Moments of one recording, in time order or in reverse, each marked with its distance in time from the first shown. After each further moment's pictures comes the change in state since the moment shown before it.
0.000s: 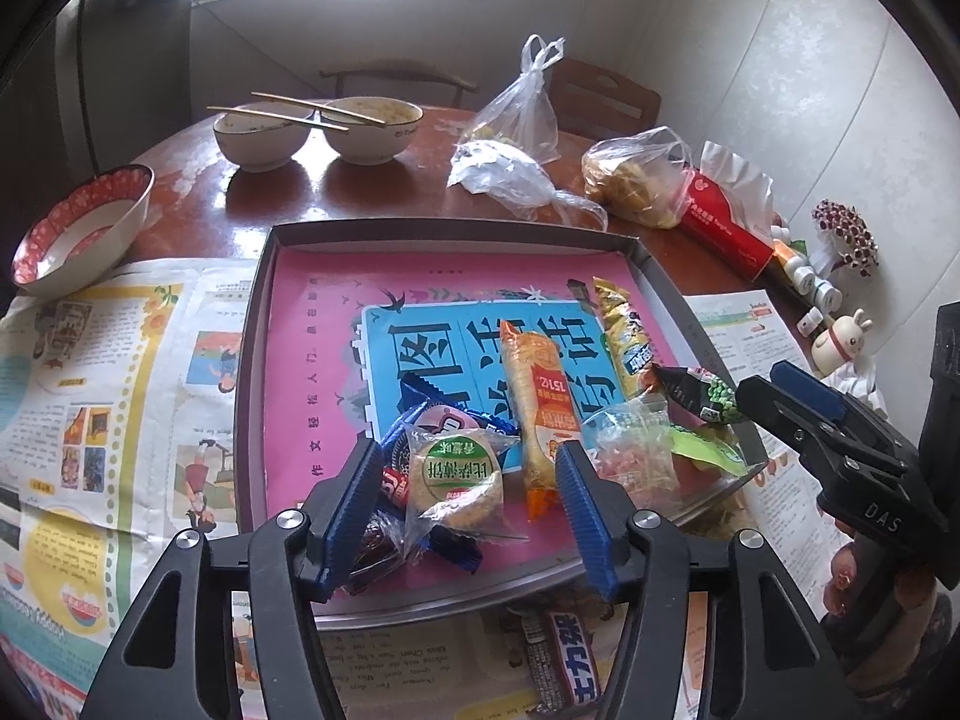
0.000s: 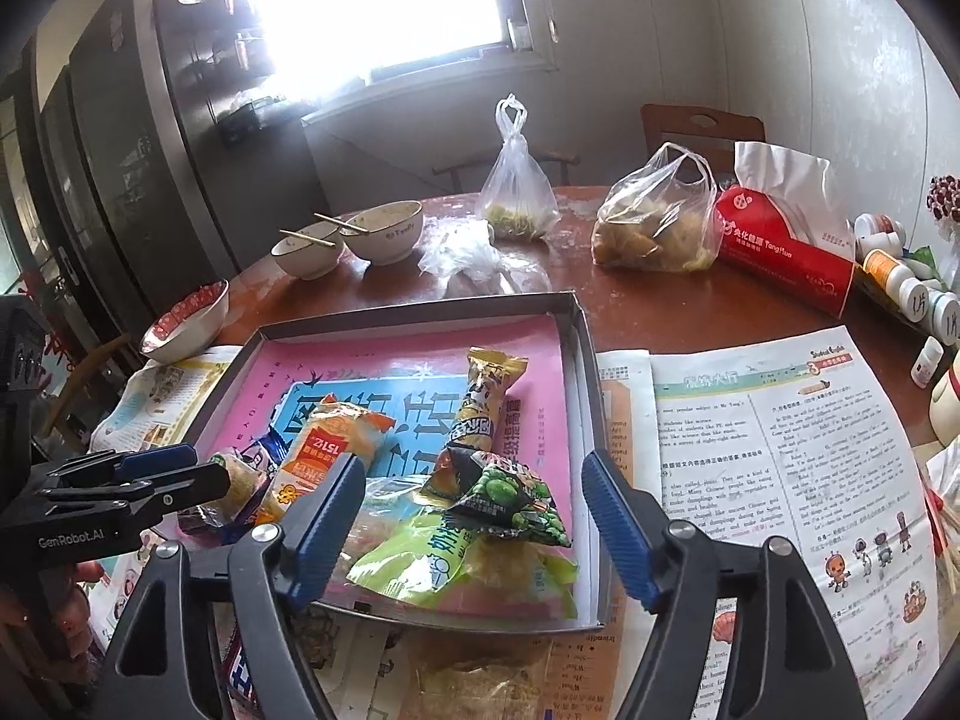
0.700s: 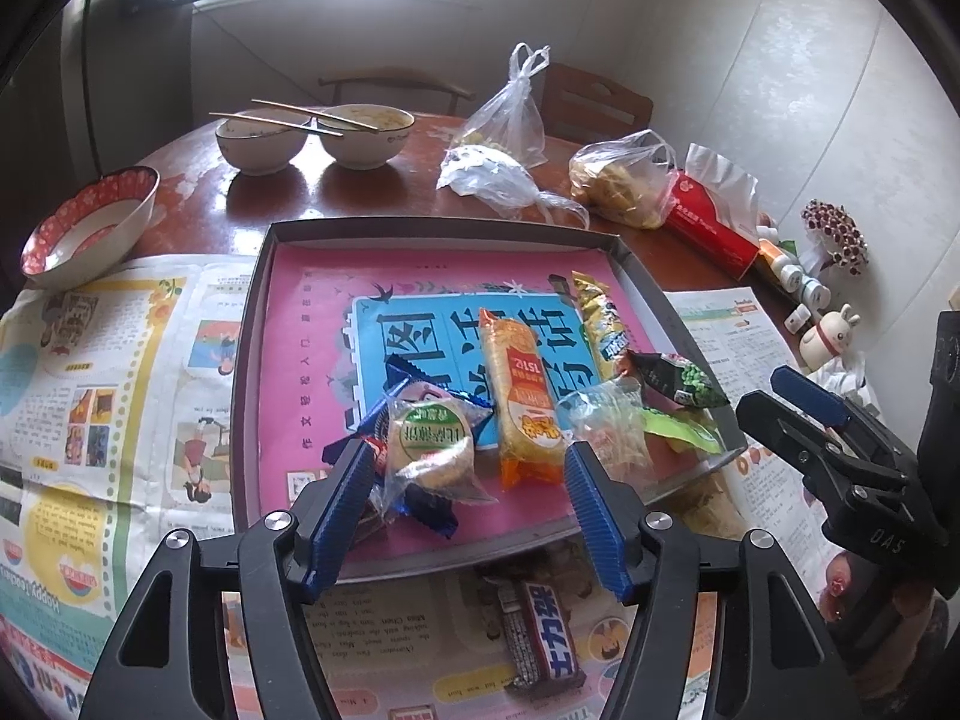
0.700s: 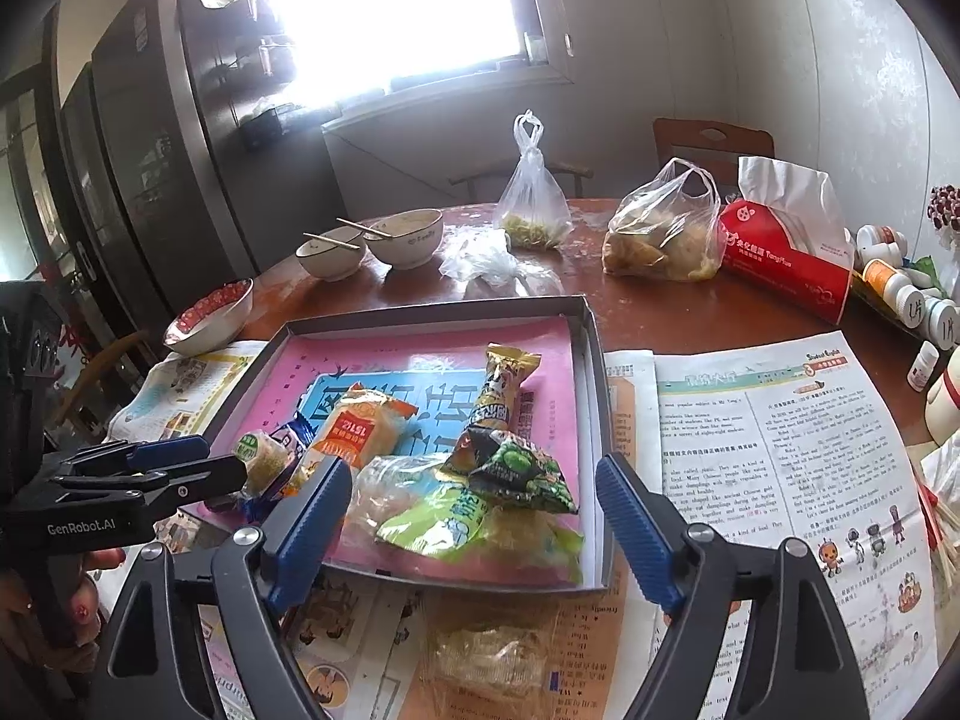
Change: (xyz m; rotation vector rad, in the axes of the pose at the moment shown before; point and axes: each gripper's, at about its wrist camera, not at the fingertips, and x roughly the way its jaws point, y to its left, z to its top) left arm -0.015 -0.010 -0.015 0.003 -0.017 -0.008; right arm -0.022 0.005 -0.014 -0.025 -0.022 0.029
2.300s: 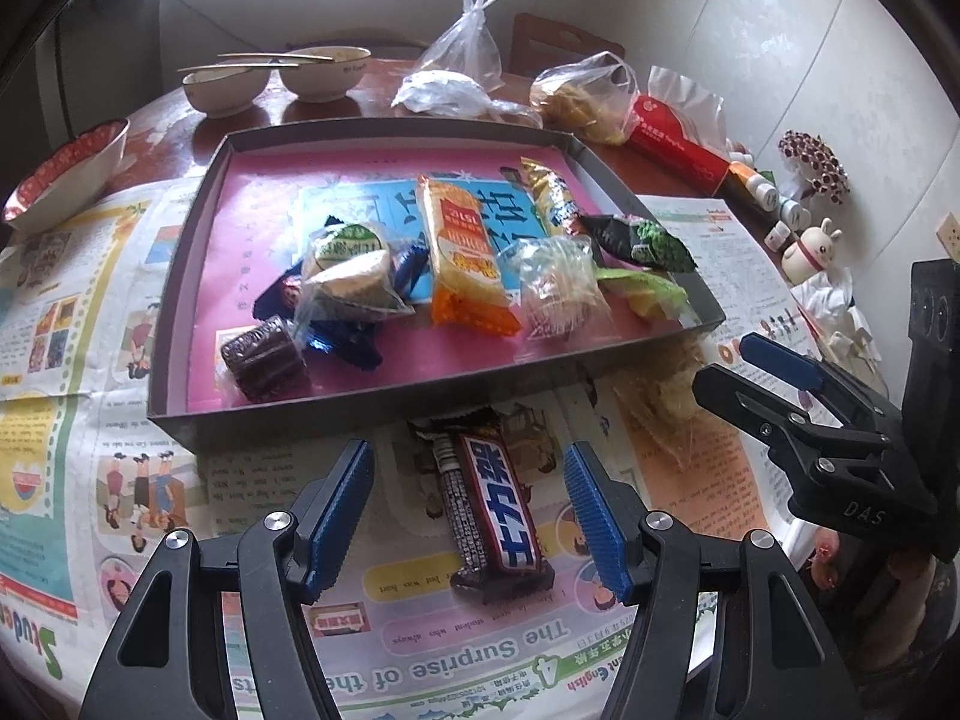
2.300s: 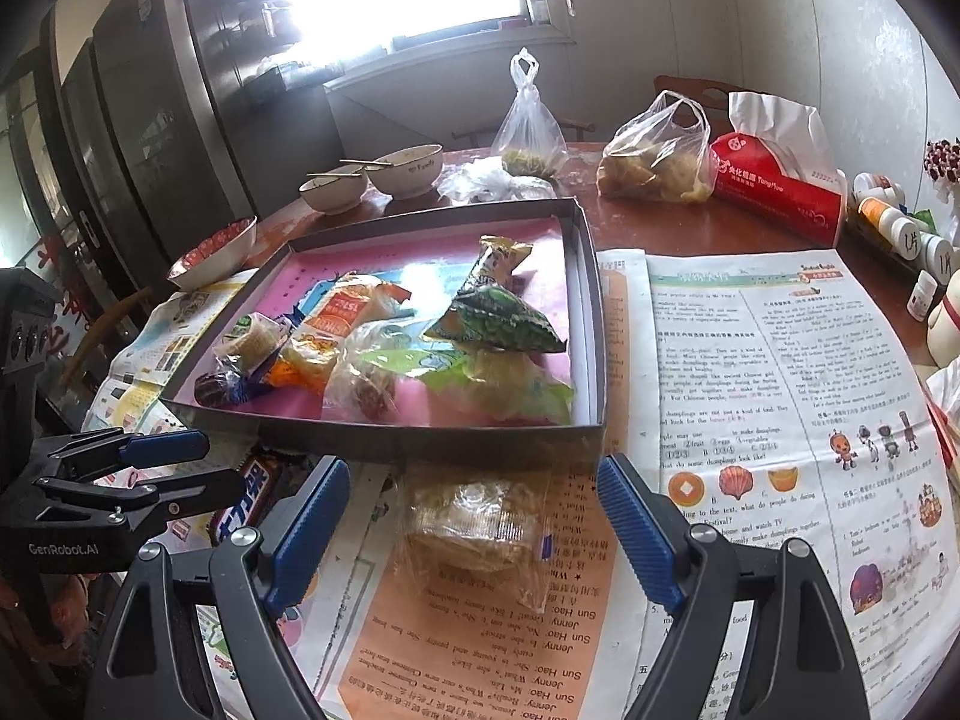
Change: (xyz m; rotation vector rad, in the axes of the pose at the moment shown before) left arm 0.011 -0.025 -0.061 0.056 0.098 -0.025; right arm -0.001 -0.008 -0.057 -0.002 0.088 0.007
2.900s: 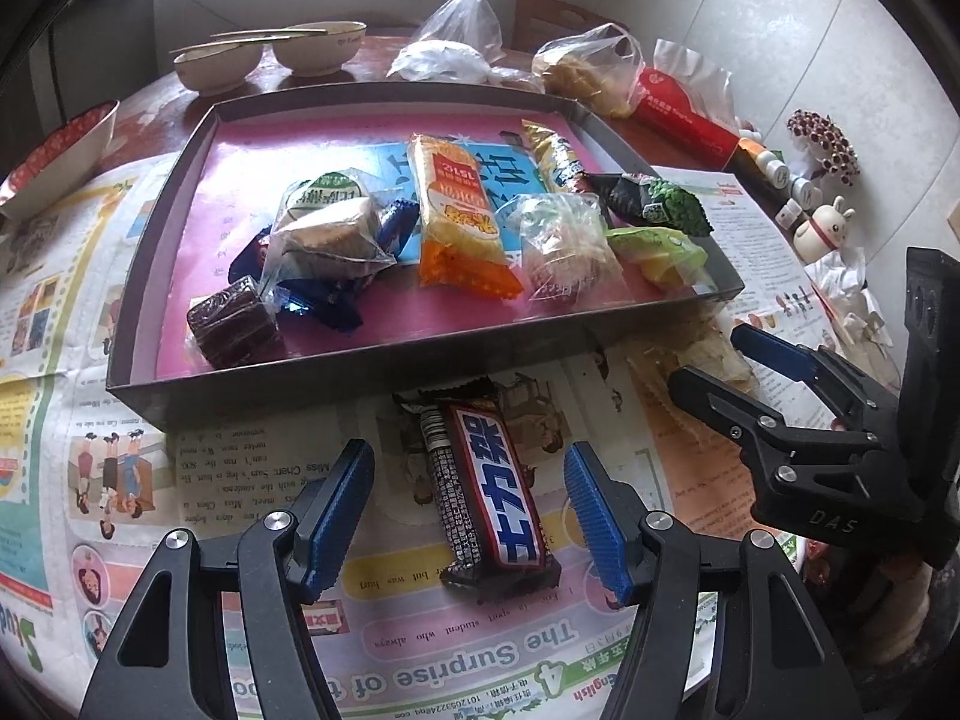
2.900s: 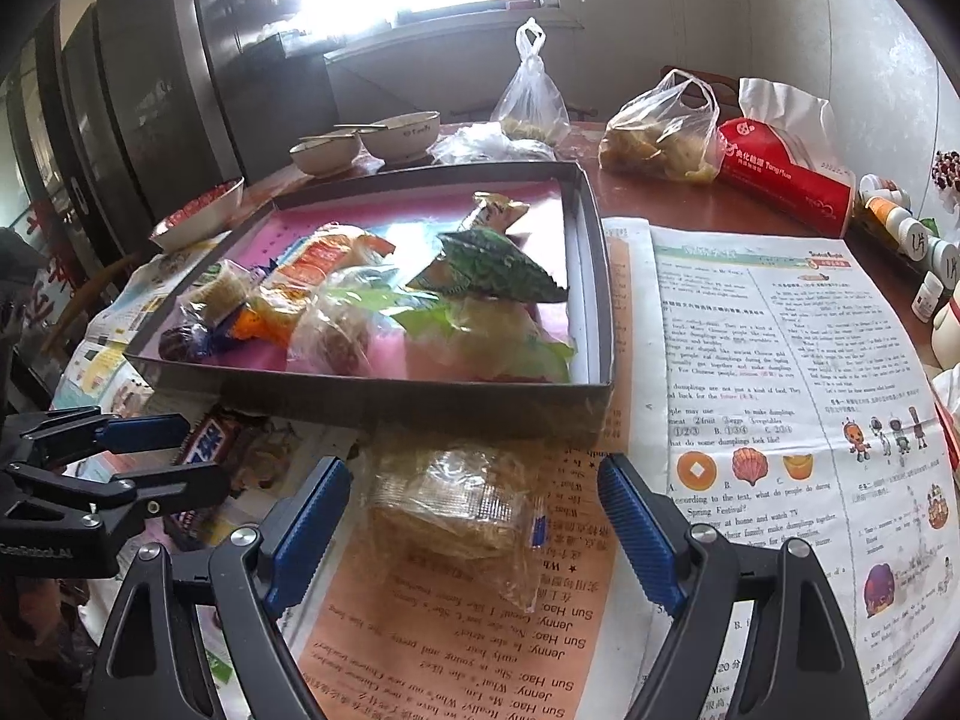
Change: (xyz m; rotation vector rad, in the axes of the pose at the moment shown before) left arm 0.019 -0.004 -0.007 0.004 0.040 0.018; right arm 0.025 0.000 -0.013 -0.046 0.052 -0.041
